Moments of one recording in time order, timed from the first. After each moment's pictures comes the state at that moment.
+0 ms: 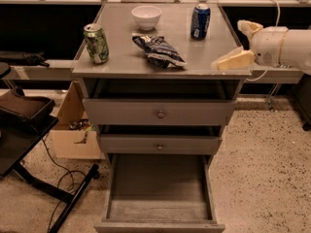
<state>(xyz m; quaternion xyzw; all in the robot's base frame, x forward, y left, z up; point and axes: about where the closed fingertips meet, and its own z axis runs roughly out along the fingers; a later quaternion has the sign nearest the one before) 0.680 -0.201 0.929 -0.44 0.66 0.18 0.58</state>
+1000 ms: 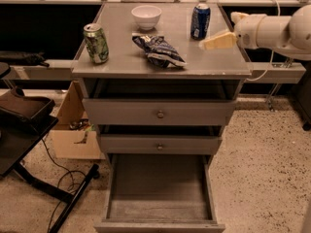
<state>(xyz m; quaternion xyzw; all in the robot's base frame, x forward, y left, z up) 0.782 -0.202 0.920 -0.37 0.71 0.16 0.58</state>
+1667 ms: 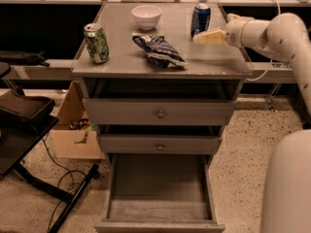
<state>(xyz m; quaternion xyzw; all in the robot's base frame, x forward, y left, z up) 0.861 -0.209 0.892 -0.30 0.72 0.14 0.61</state>
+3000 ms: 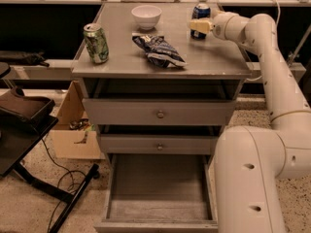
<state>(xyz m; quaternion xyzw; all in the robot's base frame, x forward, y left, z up) 0.946 -0.190 0.888 -0.25 0.71 0.16 0.64</state>
